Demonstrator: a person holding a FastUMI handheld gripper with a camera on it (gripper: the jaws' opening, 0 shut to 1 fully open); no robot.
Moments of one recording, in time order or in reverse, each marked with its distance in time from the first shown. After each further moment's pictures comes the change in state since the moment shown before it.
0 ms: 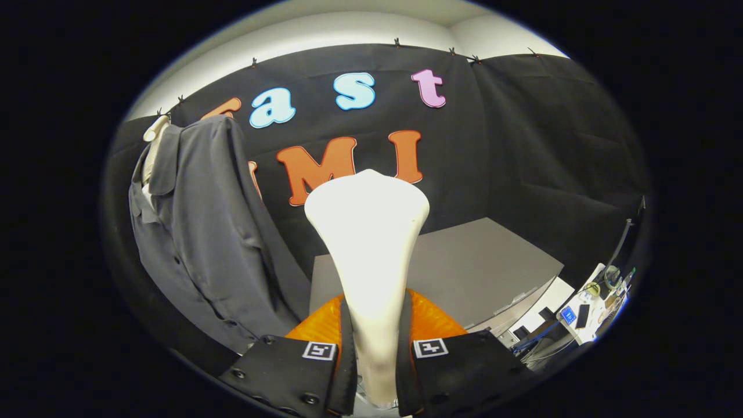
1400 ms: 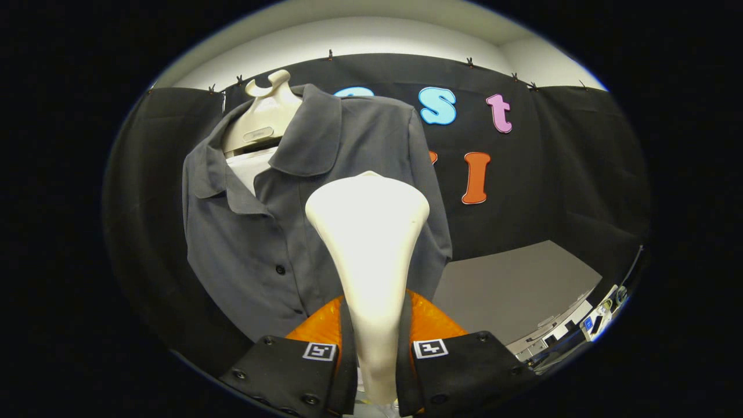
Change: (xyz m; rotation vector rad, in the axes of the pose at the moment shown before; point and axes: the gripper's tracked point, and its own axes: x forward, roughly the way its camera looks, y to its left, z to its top) arm 0.007 0.242 -0.012 -0.118 -0.024 0.135
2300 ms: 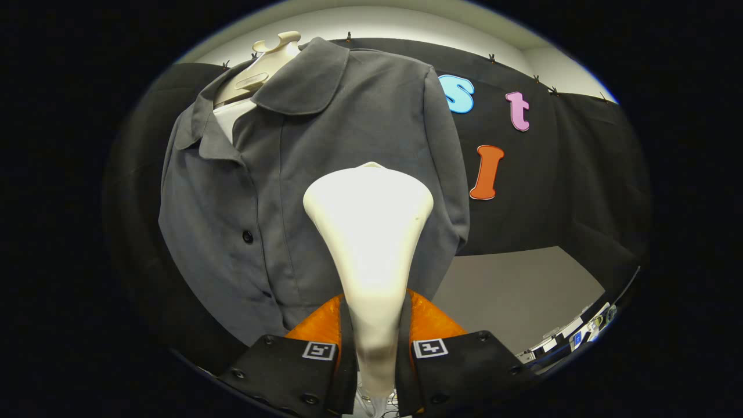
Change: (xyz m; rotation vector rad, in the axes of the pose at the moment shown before) arm 0.046 -0.013 -0.046 -0.101 0.048 0.029
